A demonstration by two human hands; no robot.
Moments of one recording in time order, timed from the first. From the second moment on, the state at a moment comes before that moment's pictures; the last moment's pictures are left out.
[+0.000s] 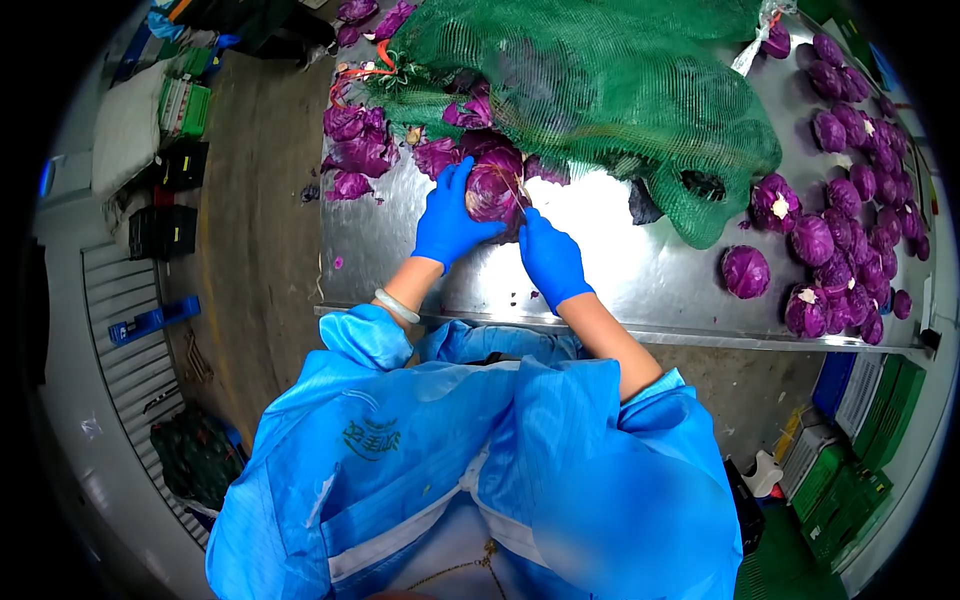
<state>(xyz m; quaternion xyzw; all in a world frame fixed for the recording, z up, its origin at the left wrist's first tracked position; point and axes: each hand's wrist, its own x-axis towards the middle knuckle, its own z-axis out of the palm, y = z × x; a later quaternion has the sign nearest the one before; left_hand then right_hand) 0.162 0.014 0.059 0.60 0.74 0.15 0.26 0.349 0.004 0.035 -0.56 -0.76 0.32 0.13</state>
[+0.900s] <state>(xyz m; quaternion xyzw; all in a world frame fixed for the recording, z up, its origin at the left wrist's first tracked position) 0.199 0.013 0.067 0.62 0.76 0.08 0.15 0.343 0.042 0.007 -0.57 -0.73 0.37 -0.03</state>
